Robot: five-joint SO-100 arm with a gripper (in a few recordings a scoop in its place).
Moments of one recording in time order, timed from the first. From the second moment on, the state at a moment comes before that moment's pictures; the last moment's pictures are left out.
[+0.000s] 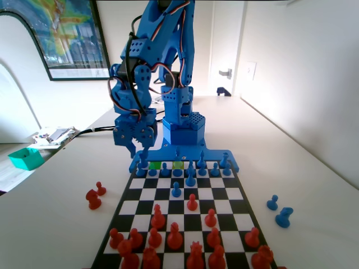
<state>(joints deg) 36.7 101.7 147.2 37.0 -128.0</state>
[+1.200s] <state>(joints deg) 33.1 101.7 142.2 46.1 -140.4</state>
